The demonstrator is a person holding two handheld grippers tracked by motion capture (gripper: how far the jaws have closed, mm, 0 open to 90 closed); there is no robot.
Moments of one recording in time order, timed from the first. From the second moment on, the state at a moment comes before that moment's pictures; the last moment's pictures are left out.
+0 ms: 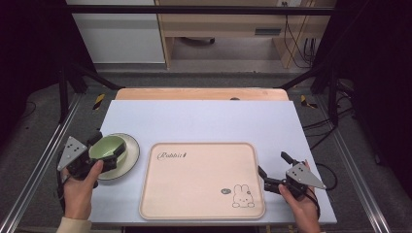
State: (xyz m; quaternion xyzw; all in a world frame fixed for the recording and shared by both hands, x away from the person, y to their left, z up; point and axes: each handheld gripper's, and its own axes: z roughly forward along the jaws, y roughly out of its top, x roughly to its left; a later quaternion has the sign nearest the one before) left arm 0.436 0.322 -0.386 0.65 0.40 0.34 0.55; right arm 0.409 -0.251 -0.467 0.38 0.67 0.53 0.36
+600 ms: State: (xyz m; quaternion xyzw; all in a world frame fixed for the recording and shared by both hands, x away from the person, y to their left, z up) left arm 0.450 0.374 -0.390 0.62 0.47 0.37 0.51; right arm 0.410 -0.248 -0.467 0.37 0.67 0.54 0.35
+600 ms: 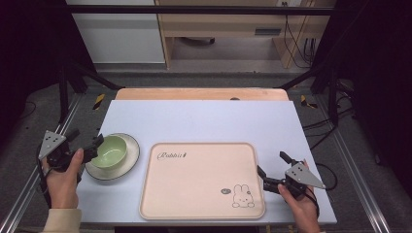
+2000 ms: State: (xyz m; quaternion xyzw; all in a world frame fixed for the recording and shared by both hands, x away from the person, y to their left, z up) left arm 0.459 0.390 -0.418 0.66 0.54 0.31 0.41; right arm 0.411 -0.245 -0.468 0.37 0.67 0.54 0.34
